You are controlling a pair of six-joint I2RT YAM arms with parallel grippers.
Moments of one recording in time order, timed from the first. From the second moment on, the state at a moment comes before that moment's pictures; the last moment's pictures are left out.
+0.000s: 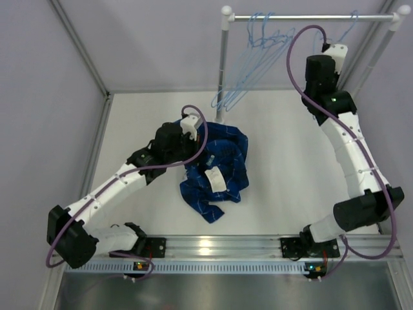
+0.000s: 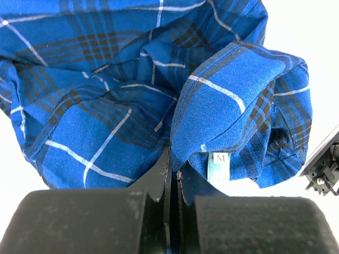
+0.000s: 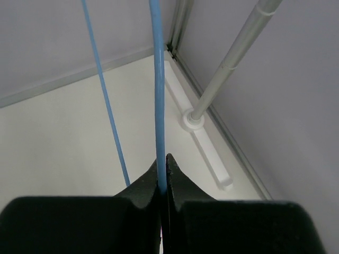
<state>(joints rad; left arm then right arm) -0.64 1.19 1.00 -0.32 0.17 -0.29 0.25 1.52 1.74 -0.68 0.77 0.17</state>
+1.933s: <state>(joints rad) -0.61 1.40 1.17 -0.29 0.10 -0.18 0.25 0.39 0.85 -0.67 -0.46 0.10</state>
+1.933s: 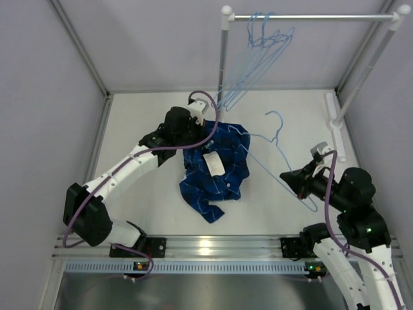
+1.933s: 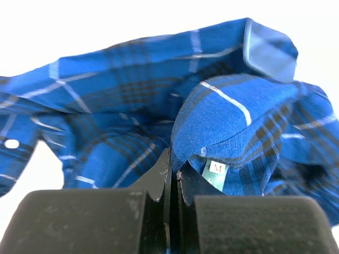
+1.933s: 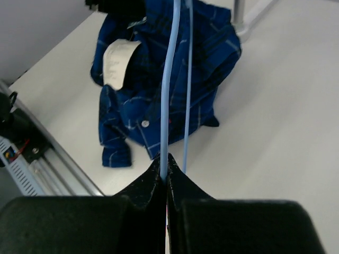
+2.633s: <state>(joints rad) -0.52 1.43 1.28 -0.32 0.19 -0.09 0.25 0.39 0.90 -0.62 -0.84 0.16</state>
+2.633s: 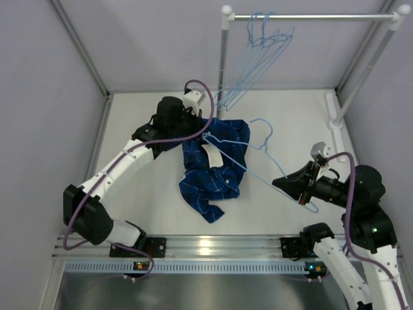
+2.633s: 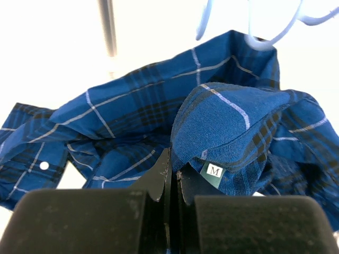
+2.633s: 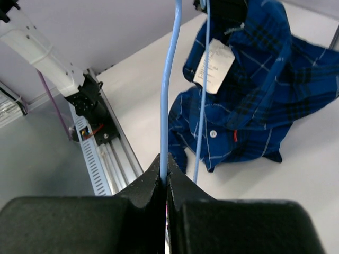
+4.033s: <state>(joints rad) -0.66 1.24 1.56 -0.76 0.09 -0.11 0.74 1.01 0.81 0.11 -0.33 0.21</state>
